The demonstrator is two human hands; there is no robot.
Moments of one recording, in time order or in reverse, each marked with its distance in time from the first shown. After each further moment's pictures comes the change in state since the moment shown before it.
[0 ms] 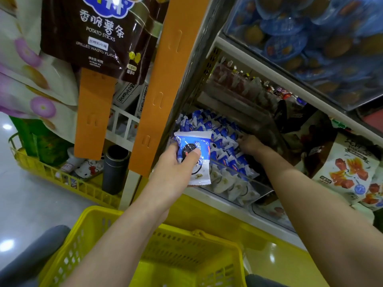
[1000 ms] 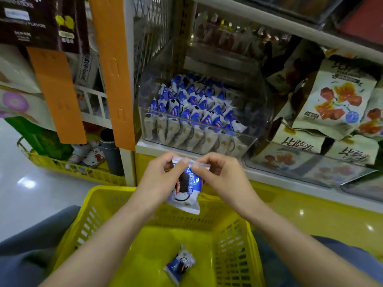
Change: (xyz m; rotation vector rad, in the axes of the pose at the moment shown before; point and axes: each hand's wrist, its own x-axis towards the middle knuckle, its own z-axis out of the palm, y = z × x) left_hand -0.031 -0.057 0.015 0.389 -0.070 -0.053; right_hand -0.188 0.059 0.060 0.633 -0.140 -0.491
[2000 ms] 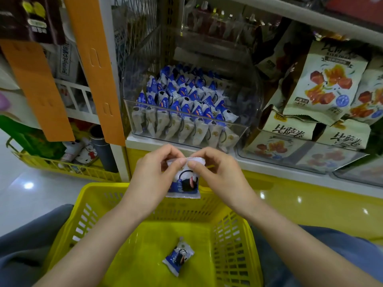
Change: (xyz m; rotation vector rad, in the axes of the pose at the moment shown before) left_hand -0.005 -0.004 0.002 0.349 0.030 0.318; right_hand -0.016 0.002 -0.008 -0.043 0.012 -0.019
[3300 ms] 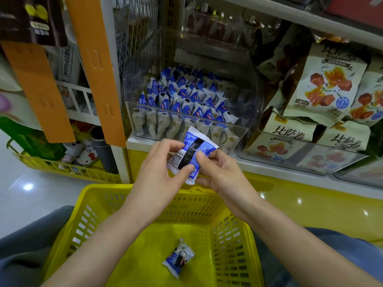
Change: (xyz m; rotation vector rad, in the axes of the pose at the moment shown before) left_hand -0.004 0.003 0.006 0.070 0.074 0.083; right_hand -0.001 -0.005 0.004 0.733 -0.032 0.316
